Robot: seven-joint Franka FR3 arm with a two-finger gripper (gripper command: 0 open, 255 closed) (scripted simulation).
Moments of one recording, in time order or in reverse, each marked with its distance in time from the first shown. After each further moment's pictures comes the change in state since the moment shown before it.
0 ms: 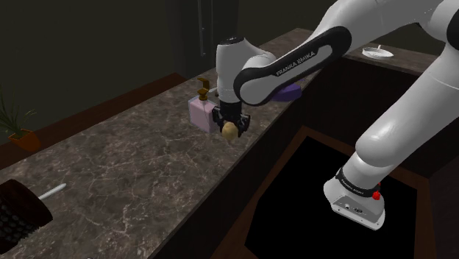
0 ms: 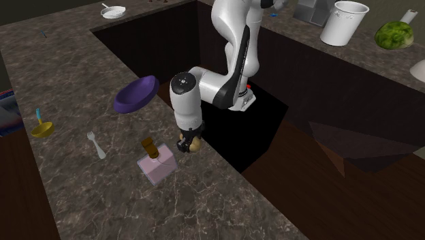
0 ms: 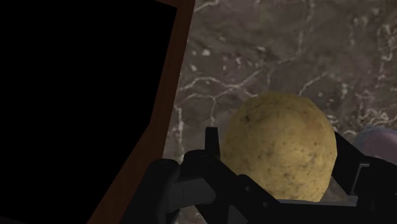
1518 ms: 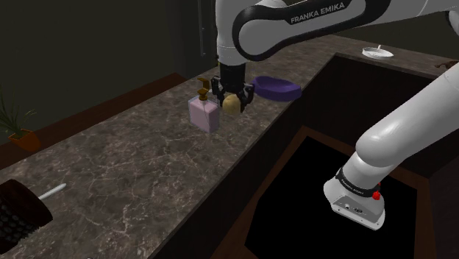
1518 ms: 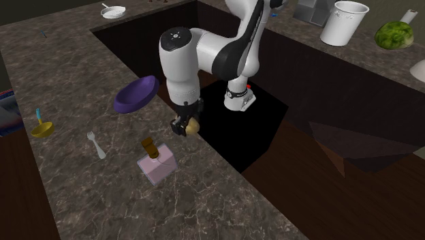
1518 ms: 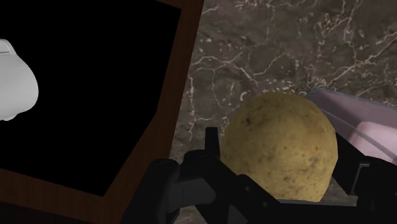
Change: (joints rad) arm 0.007 -0.153 -0.051 0.195 0.096 -0.317 -0.085
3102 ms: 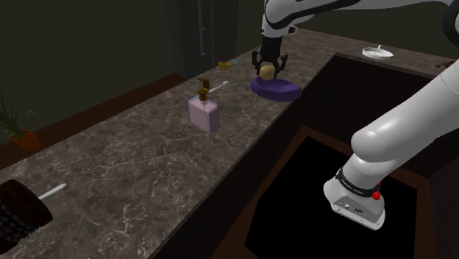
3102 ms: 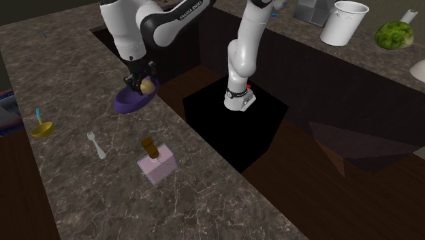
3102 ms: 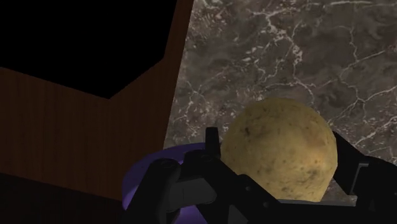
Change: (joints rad) arm -0.201 0.010 -0.339 0.001 -0.085 -0.004 -0.502
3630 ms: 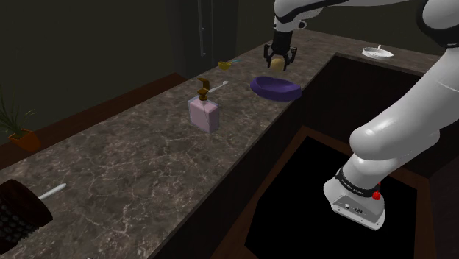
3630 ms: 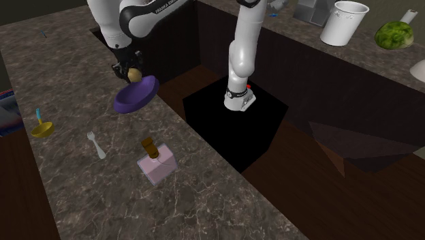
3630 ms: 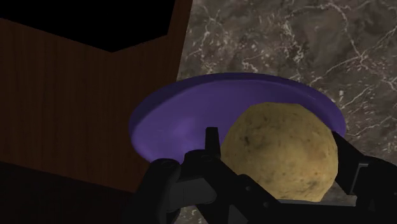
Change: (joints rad) arm -0.083 0.111 -0.097 0.108 -0.051 0.001 -0.156
